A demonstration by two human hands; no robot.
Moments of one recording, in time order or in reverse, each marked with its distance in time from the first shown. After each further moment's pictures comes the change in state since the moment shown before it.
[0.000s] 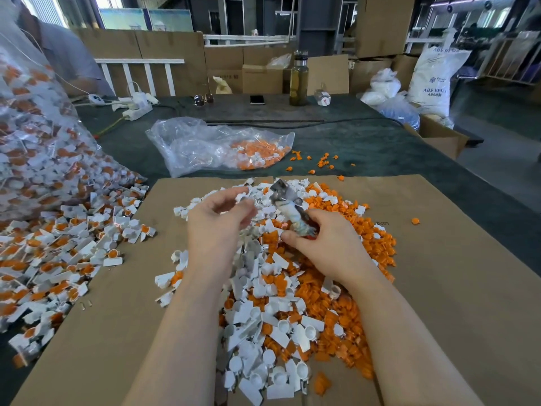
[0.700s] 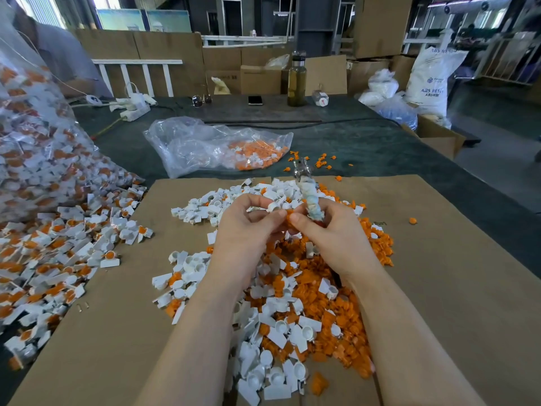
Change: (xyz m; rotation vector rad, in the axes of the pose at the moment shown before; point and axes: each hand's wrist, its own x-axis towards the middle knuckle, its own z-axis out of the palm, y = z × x) left_hand -0.017 -0.001 0.023 -0.014 -0.281 -0.060; right_hand -0.003 -0.004 -0.007 0.511 0.091 0.039
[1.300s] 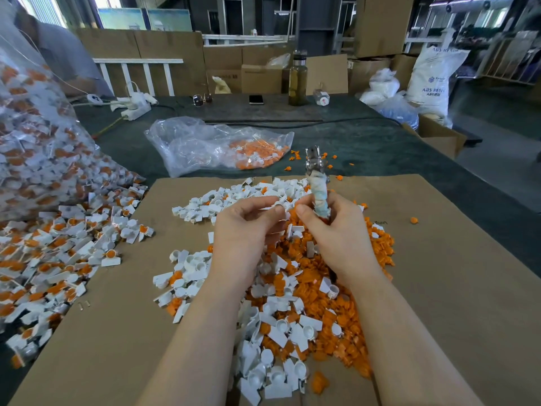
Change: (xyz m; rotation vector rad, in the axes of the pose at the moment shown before) left_hand 0.000 -0.001 0.001 -0.038 0.091 -0.012; right_hand -0.002 -0.004 0.003 0.010 0.112 -0.109
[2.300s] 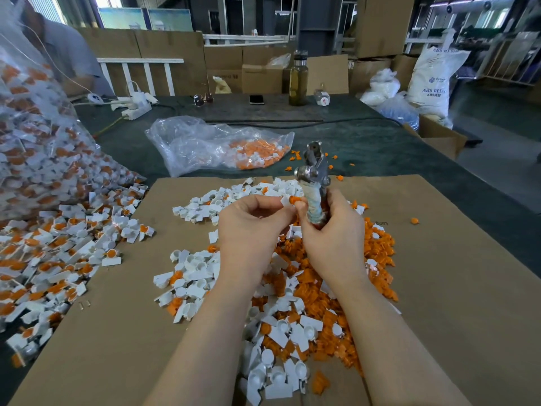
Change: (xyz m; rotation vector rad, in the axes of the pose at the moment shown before) left_hand -0.007 0.006 0.012 0.078 0.110 0.079; right_hand -0.004 0.001 0.015 -0.322 0.233 -0.197
